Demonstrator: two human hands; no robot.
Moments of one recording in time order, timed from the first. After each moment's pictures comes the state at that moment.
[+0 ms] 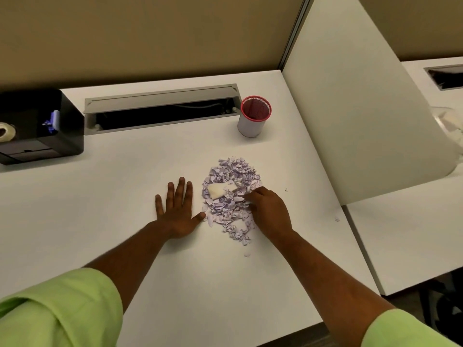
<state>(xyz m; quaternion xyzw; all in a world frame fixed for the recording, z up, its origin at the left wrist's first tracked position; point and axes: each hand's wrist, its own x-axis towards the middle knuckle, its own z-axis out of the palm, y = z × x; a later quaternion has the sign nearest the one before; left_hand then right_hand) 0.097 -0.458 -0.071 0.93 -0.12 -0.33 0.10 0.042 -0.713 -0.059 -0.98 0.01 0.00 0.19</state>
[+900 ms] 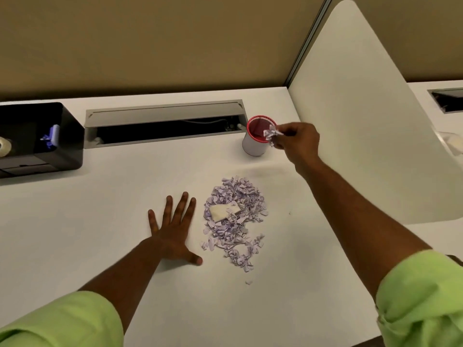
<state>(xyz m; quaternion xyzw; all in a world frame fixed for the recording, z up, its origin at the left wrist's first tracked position) 0.118 -0.446 -0.048 0.90 -0.17 -0.41 0.06 0.226 -0.768 0.049 -0.81 0.22 -0.08 0.53</state>
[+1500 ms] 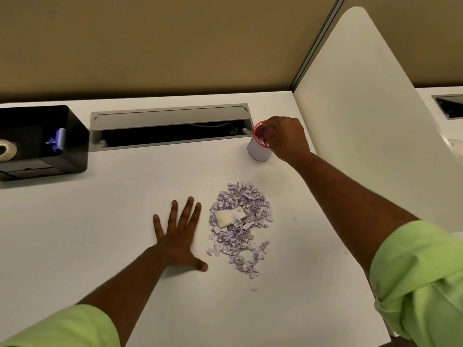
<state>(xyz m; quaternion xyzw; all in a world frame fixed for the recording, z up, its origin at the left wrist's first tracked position) 0.117 -0.443 -0.055 0.91 -0.17 -0.38 0.08 0.269 -0.748 0.047 -0.99 0.02 -0.04 0.17</state>
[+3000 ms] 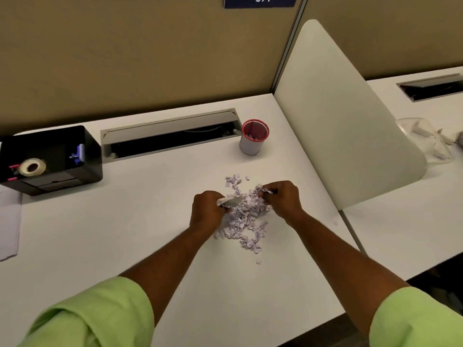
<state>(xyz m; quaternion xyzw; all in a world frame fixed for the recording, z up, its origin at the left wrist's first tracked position) 0.113 -0.500 0.013 0.89 -0.03 -0.17 0.42 0.084 -0.721 0.006 -0.86 0.23 0.03 0.45</state>
